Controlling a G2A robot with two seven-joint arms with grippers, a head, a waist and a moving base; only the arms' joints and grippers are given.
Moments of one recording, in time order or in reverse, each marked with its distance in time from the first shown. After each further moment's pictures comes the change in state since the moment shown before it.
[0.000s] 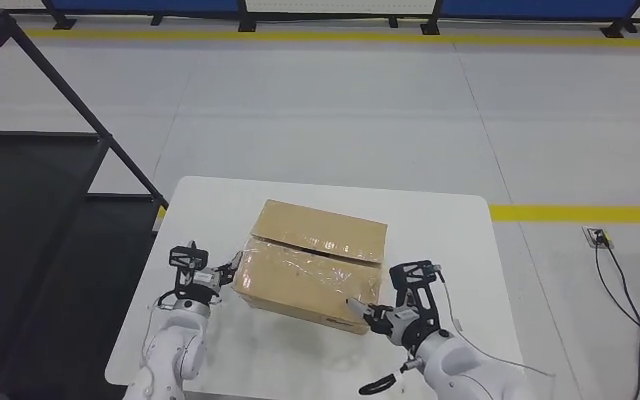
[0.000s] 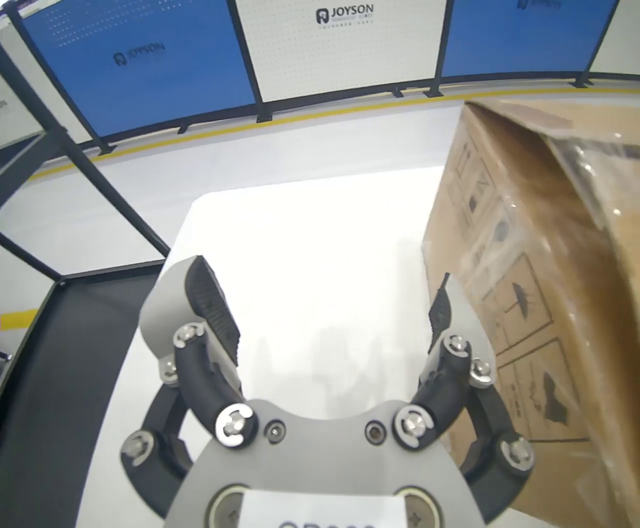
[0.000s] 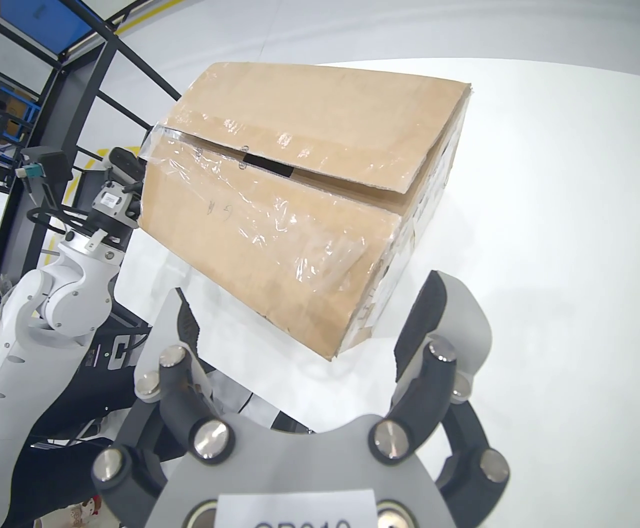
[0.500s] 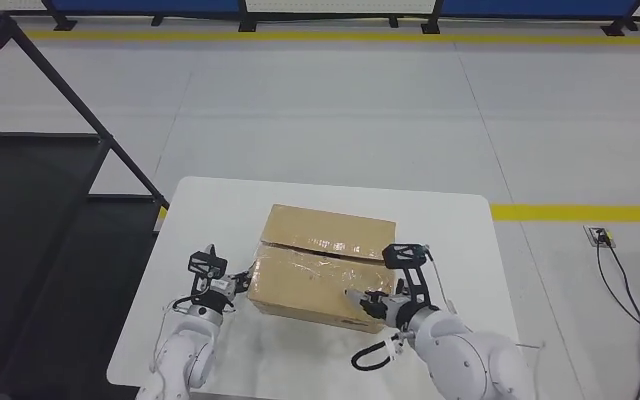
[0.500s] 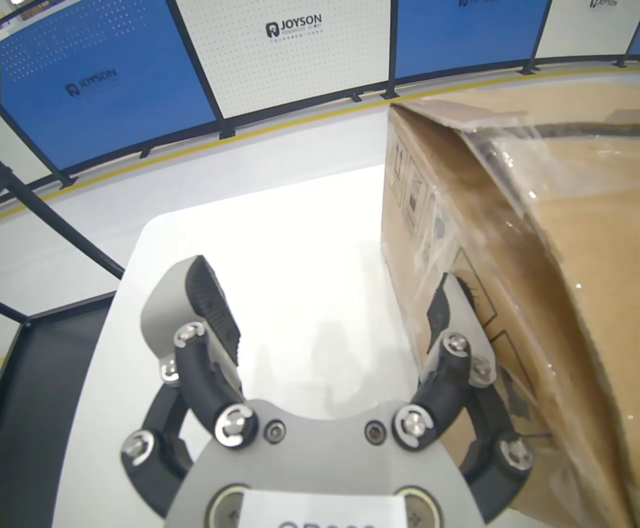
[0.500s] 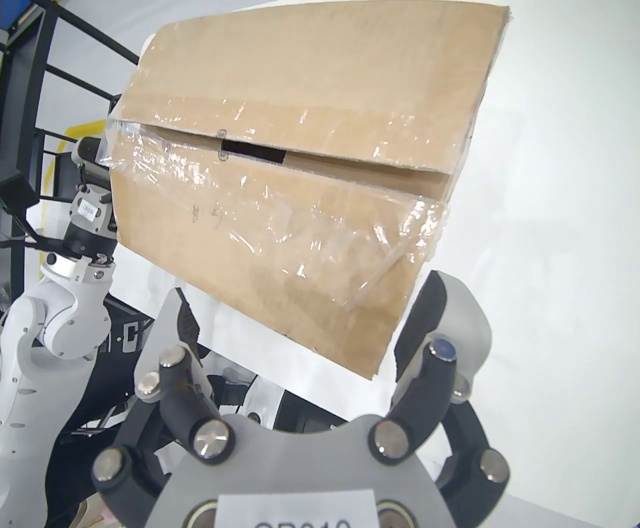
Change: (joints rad) left arm 0.028 0.002 0.036 -0.027 0.038 -0.035 0.033; right arm 0.189 -0.018 -0.056 0.106 -0.013 0.179 0.194
